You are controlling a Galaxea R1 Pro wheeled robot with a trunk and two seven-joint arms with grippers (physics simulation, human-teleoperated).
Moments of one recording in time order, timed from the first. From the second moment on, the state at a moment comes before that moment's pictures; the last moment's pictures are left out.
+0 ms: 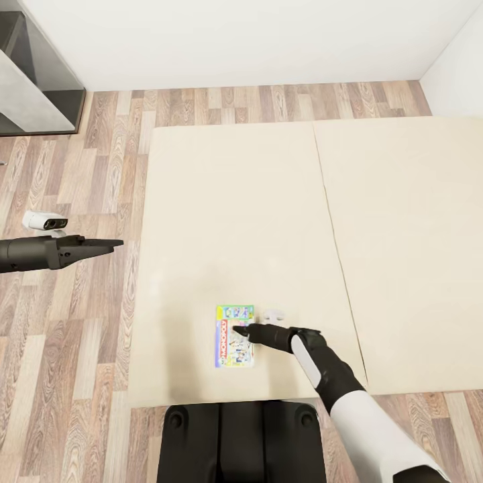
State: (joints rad) left arm -0.91 0.54 0.17 -1.40 0.24 1.03 -1.56; right arm -0.73 0.11 0.16 -0.78 -0.35 0.55 0.40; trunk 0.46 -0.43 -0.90
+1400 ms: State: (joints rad) left arm -0.91 0.54 0.17 -1.39 0.24 1.03 -1.56; right arm -0.74 0.13 0.18 -0.75 -0.34 0.50 0.40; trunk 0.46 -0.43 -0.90
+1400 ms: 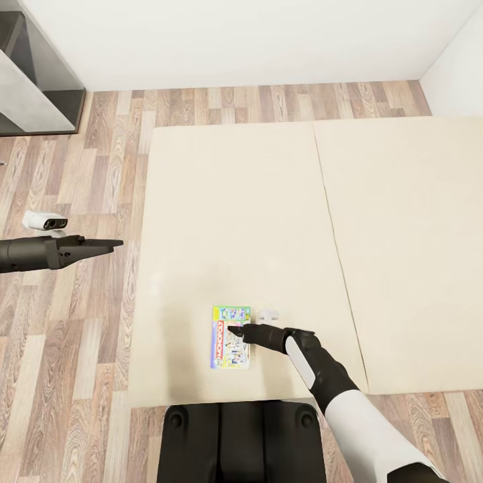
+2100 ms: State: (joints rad) left arm -0.91 0.54 0.17 -1.39 0.24 1.03 -1.56; right arm -0.74 0.13 0.20 -0.76 -0.34 0.50 0.40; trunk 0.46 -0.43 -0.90
